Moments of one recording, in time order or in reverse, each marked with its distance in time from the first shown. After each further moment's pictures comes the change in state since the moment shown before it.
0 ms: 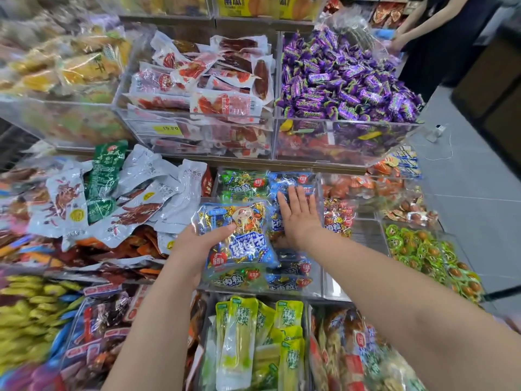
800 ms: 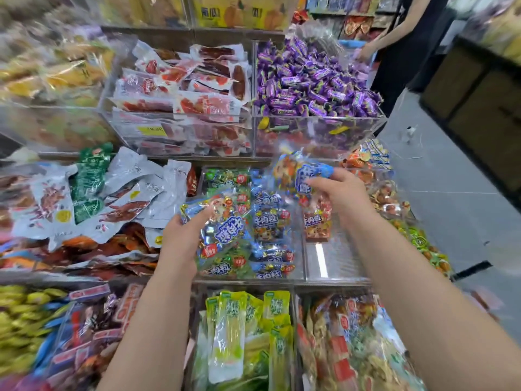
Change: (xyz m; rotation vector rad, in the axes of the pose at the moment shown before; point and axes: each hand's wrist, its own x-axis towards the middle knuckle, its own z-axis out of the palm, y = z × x) left_hand 0.008 -0.014 0.009 -0.070 0.220 0.124; right_hand -0.104 0.067 -0.070 1.689 0.476 0.222
